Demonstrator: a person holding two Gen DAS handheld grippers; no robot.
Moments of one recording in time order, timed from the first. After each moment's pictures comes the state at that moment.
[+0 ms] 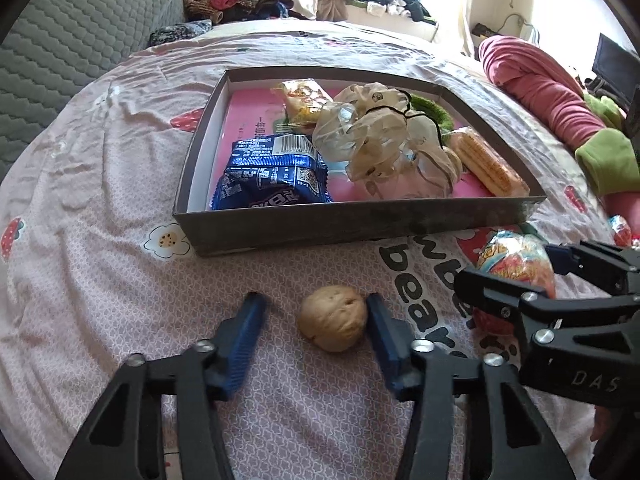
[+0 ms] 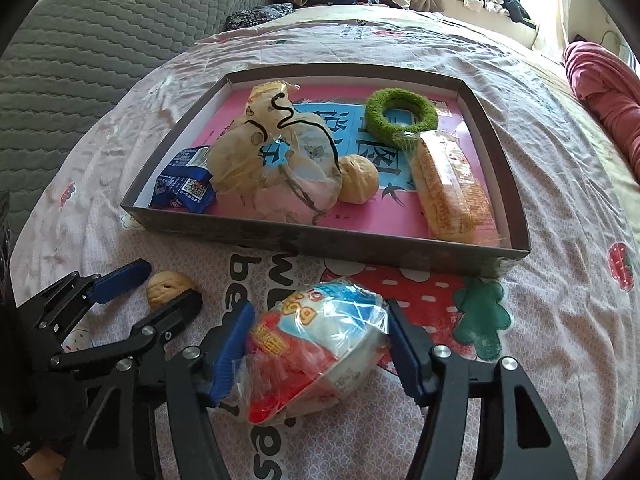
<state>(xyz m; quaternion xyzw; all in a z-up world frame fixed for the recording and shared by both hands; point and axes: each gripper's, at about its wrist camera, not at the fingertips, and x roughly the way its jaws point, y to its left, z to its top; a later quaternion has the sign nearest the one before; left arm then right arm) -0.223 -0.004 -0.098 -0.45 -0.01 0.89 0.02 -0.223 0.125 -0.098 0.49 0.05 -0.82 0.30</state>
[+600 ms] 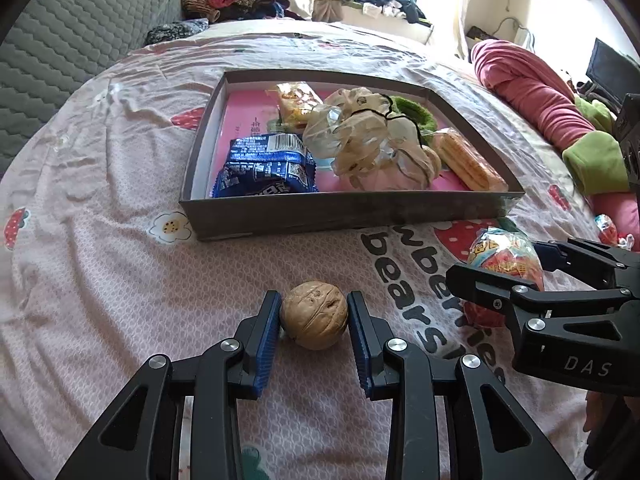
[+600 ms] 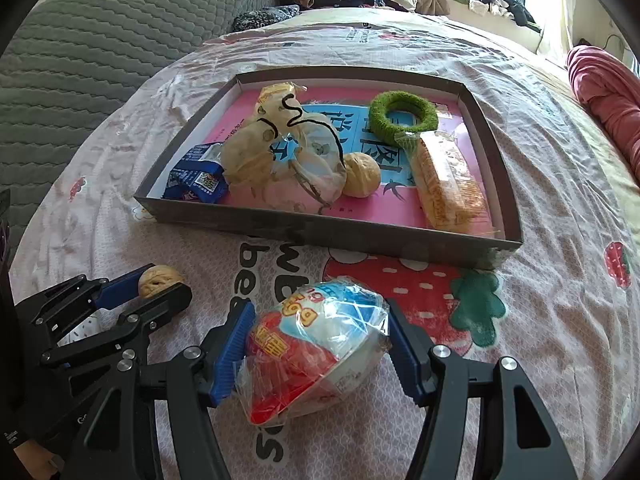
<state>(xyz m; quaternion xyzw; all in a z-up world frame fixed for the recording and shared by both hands) -0.205 0.001 -0.086 -0.45 -0.02 0.89 0.03 -0.212 0.134 -0.089 0.49 0.04 -0.82 0.31</state>
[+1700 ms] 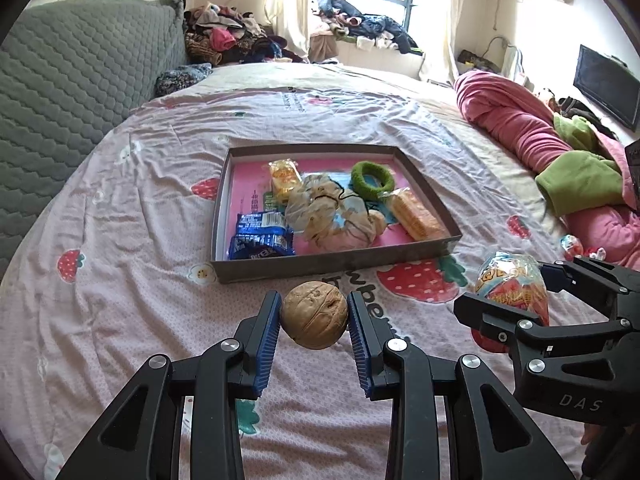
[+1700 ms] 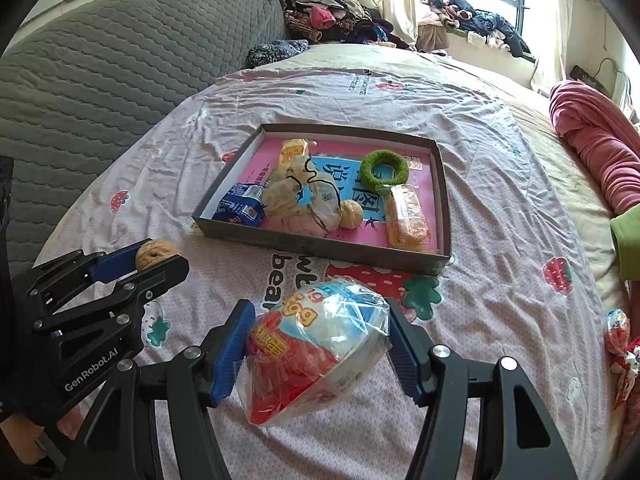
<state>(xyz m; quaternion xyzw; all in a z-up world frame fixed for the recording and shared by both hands) -0.151 0.025 0.008 -0.39 0.00 0.92 0.02 -0.161 0.178 -0.004 0.44 0.05 -0.84 0.31</state>
